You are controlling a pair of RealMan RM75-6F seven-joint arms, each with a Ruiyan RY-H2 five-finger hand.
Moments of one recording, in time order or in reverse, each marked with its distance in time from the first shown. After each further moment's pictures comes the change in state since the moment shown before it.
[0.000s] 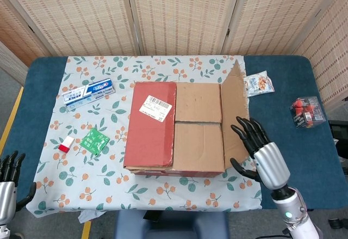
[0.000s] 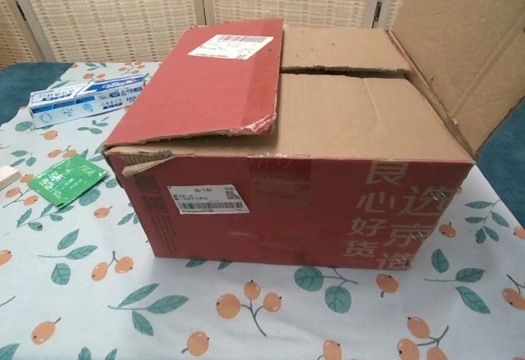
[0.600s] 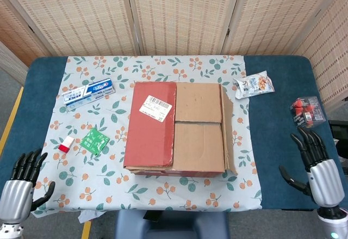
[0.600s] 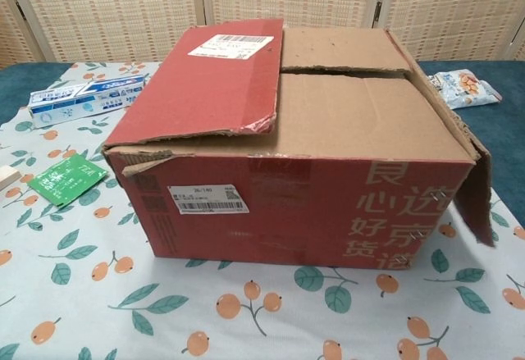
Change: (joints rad) left arm -0.050 -0.025 0.030 0.014 0.179 0.008 -0.098; right arm -0.183 0.065 -0.048 0.243 0.012 0.255 0.199
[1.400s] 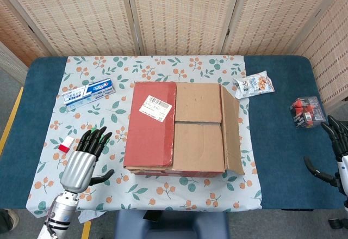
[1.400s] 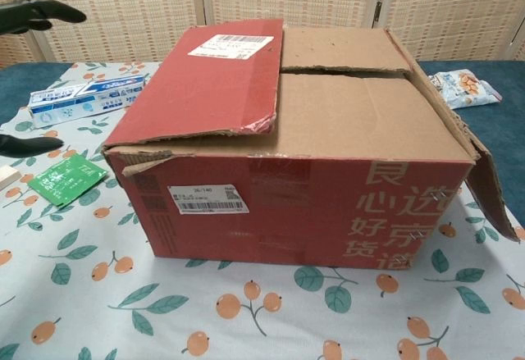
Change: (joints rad) left arm -0.273 -0.124 -0.136 -0.454 -0.260 -0.355 0.505; right arm -0.006 0.073 0.056 0.137 0.111 -0.032 0.310
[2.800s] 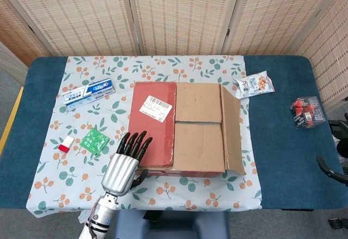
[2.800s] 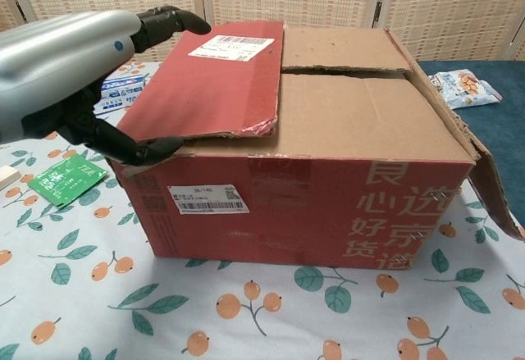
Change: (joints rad) left arm -0.175 -0.329 0.038 -0.067 -0.152 0.093 0.468; right arm -0.026 0.045 0.026 0.031 0.015 0.014 0.137
